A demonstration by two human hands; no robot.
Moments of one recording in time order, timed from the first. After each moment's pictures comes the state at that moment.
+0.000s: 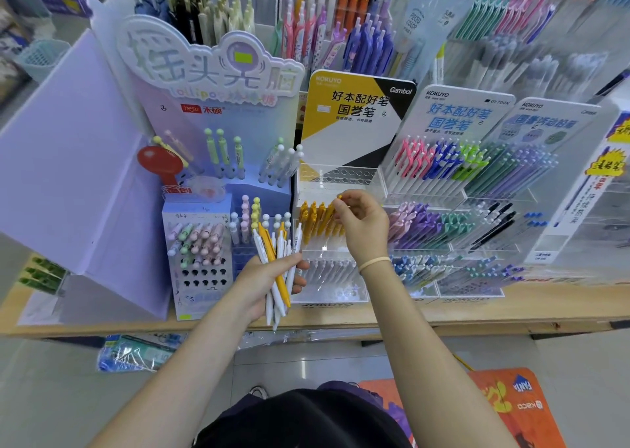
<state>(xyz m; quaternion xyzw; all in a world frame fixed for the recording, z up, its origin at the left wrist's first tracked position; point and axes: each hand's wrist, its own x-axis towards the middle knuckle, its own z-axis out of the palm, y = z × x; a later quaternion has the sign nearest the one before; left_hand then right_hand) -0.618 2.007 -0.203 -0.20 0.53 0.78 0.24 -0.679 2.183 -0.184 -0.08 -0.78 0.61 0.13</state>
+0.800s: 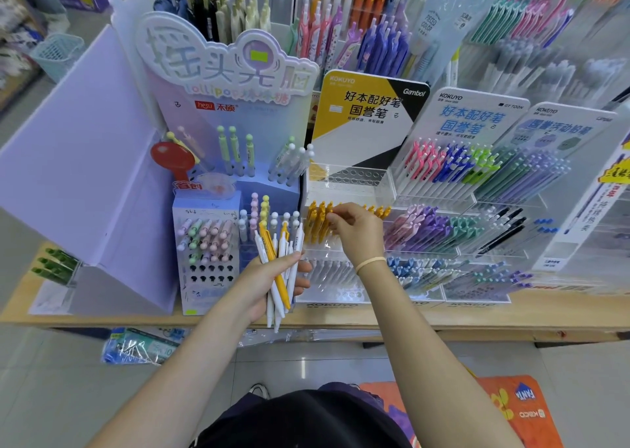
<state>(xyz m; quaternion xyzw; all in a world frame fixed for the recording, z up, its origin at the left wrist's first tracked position) -0.613 1.997 -0.203 -0.20 0.49 0.81 0.26 -0.686 2.177 -0.207 -0.06 -0.85 0.52 0.06</state>
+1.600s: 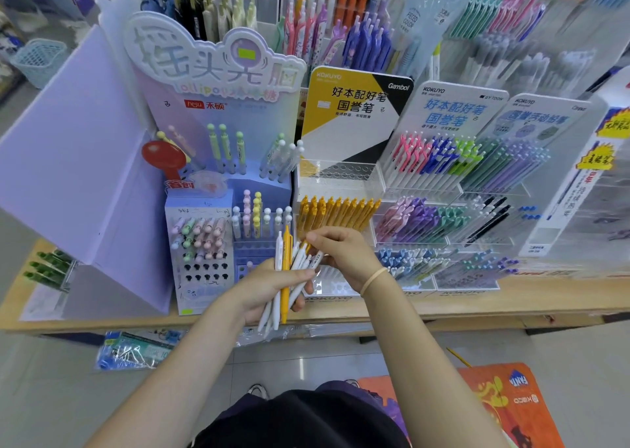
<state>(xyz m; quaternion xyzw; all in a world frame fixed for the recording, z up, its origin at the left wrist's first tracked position) -0.602 1.998 -0.195 -0.10 0.54 0.75 0.37 -0.635 2.168 -0.173 -0.09 -0.68 0.70 -0.19</state>
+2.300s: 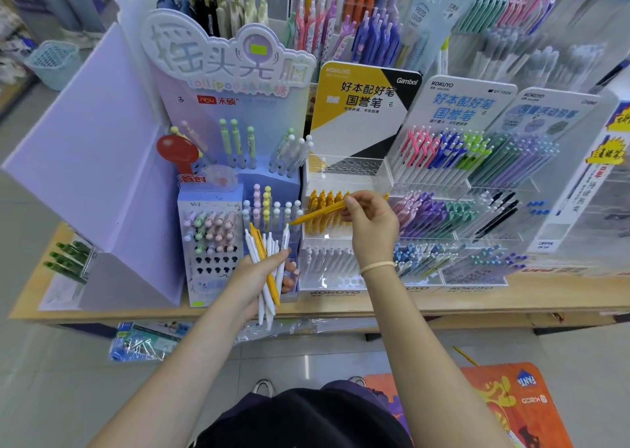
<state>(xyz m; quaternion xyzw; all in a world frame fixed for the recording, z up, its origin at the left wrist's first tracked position) -0.593 1.980 -0.208 -0.26 0.56 0.76 0.21 -0.645 2.166 -0.174 -0.12 -0.73 0.66 0.16</state>
